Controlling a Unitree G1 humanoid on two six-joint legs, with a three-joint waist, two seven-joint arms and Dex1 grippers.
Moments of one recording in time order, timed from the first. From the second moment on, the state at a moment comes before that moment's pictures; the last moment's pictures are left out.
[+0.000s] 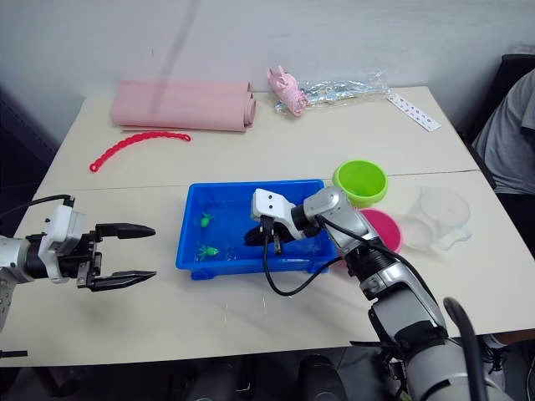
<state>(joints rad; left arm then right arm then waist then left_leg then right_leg) -0.11 0.94 0.30 -0.03 -0.54 0.21 -1.32 -0.90 -0.34 0.42 0.42 0.10 0.25 1.29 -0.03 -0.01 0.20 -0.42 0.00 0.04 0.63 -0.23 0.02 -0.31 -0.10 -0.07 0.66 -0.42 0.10</state>
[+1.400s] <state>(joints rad) -0.42 0.68 0.13 0.10 -0.54 0.26 -1.28 -0.34 -0.74 -0.11 -0.27 0.41 0.40 1.10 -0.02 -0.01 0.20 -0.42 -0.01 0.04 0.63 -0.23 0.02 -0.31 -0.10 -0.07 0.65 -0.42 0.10</state>
